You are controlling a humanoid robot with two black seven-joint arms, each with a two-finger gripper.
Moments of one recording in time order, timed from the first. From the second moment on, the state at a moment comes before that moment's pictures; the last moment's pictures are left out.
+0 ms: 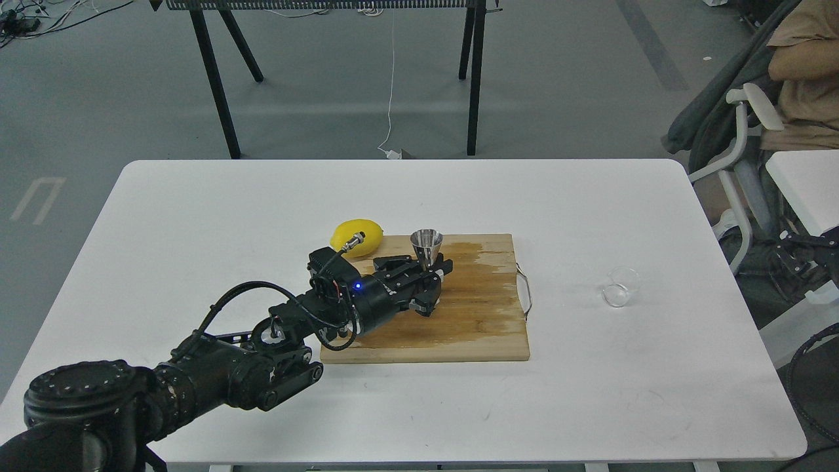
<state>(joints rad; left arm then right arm) -0.72 -0.04 -0.10 -0.52 1.66 0.49 -0.49 0.37 -0.59 1.19 0.56 -0.03 0.49 0.11</state>
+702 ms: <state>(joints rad) -0.72 -0.04 -0.10 -0.52 1.66 0.49 -0.49 0.37 -0.59 1.19 0.56 -0.03 0.49 0.11</state>
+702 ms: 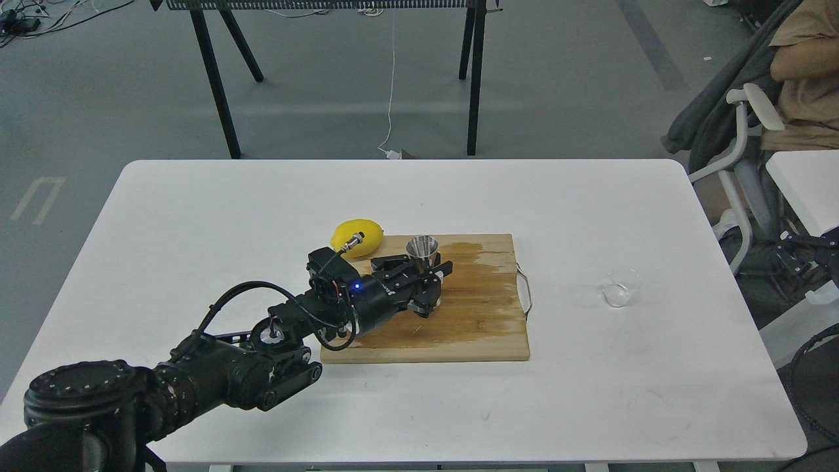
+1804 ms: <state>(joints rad) -0.69 -0.04 -0.07 -0.52 1.67 0.49 -0.49 0.36 -0.59 1.19 0.56 -0.03 0.49 0.11</state>
